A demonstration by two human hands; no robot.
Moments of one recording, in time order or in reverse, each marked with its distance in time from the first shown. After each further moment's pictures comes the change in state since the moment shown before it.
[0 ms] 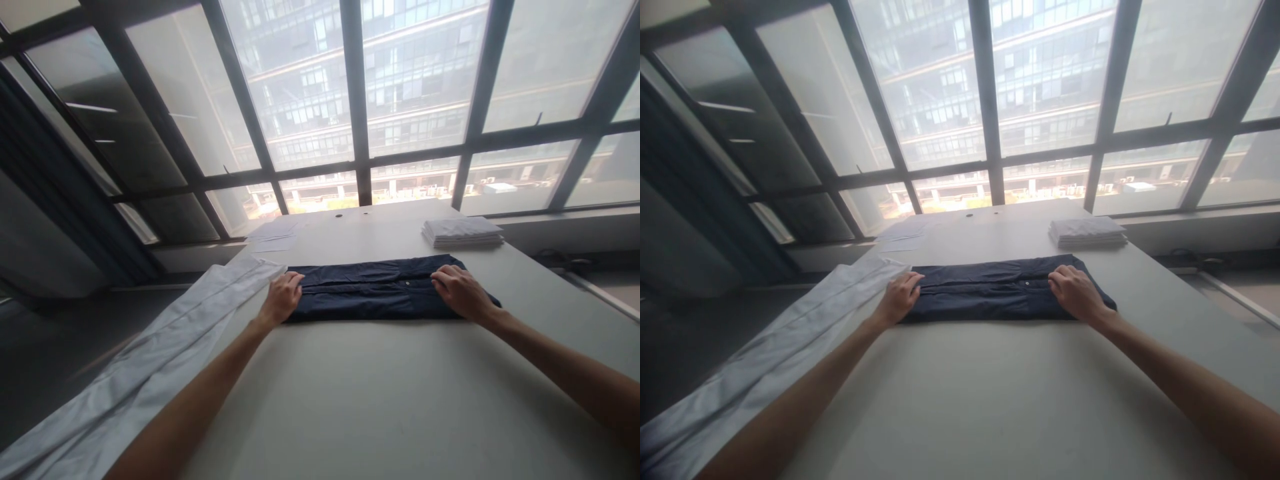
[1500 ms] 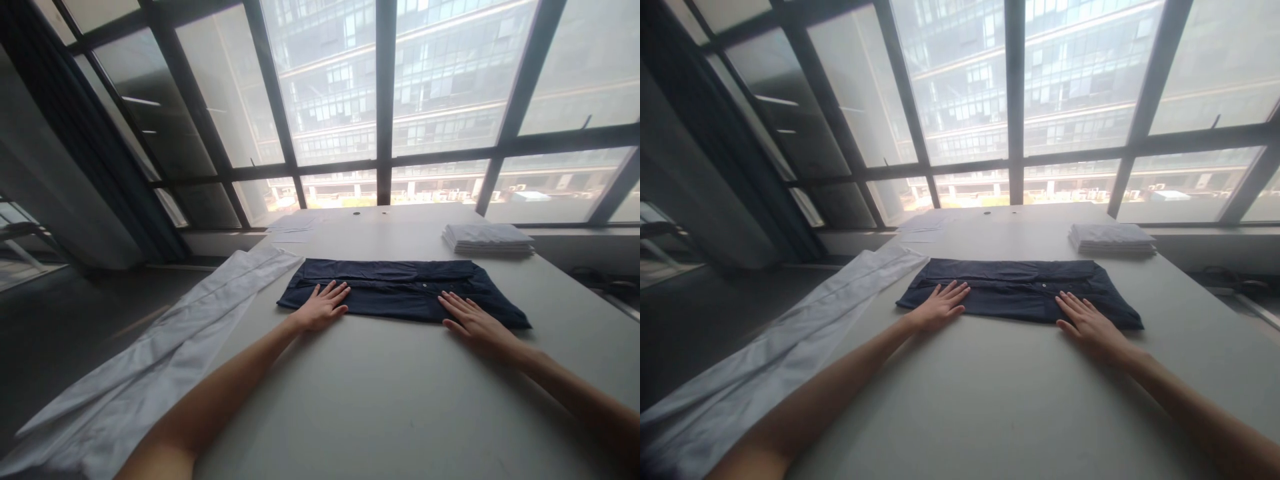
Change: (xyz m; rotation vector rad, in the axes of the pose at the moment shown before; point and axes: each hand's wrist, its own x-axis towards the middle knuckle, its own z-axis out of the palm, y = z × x) left_hand -0.024 0.039 0.030 -0.102 -0.525 0.142; right_hand -0.053 -0.008 0.027 0.116 -0.407 -0.009
